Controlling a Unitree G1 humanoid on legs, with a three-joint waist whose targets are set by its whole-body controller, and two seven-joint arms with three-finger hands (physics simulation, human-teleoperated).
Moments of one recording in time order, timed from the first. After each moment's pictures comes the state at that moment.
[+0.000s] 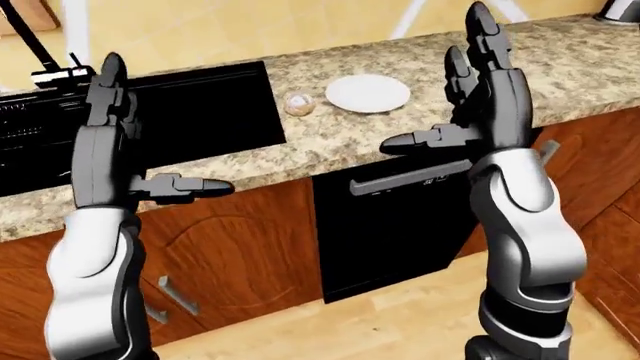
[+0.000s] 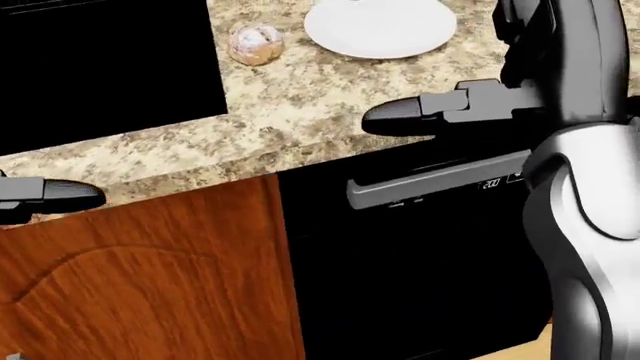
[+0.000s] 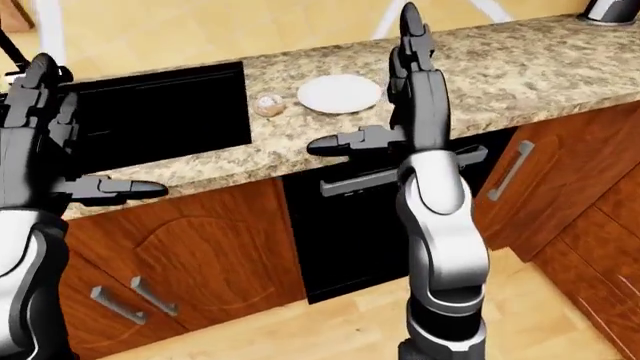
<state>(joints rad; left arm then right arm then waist) -0.37 0.31 0.32 -0.57 0.01 0.62 -0.09 -0.63 -0.18 -0.12 -0.47 0.11 0.68 -0.06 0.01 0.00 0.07</state>
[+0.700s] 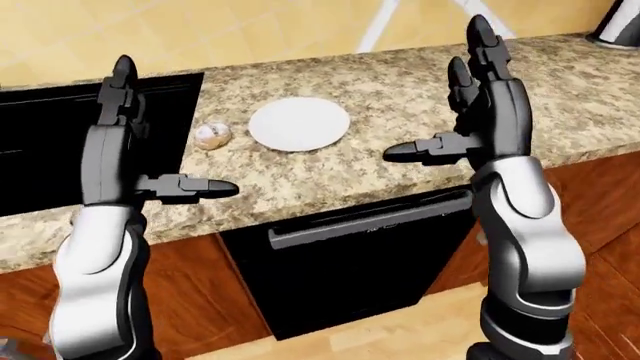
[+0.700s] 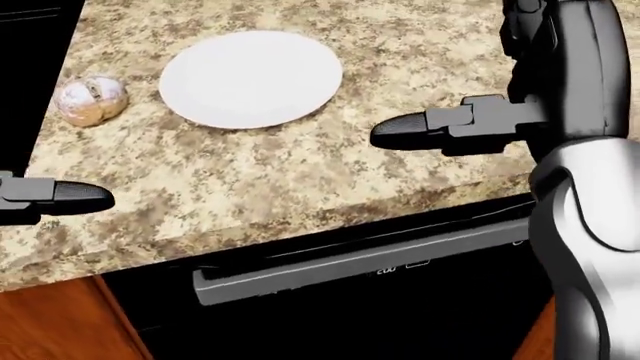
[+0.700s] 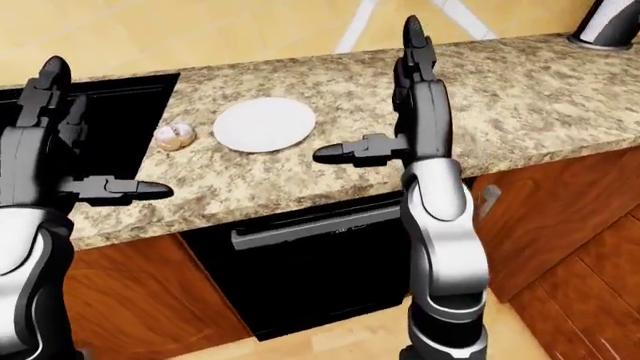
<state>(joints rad) -0.38 0.31 0.30 -0.56 0.02 0.64 -0.11 -0.59 -0.18 -0.12 -0.48 0.06 0.69 -0.03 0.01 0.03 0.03</state>
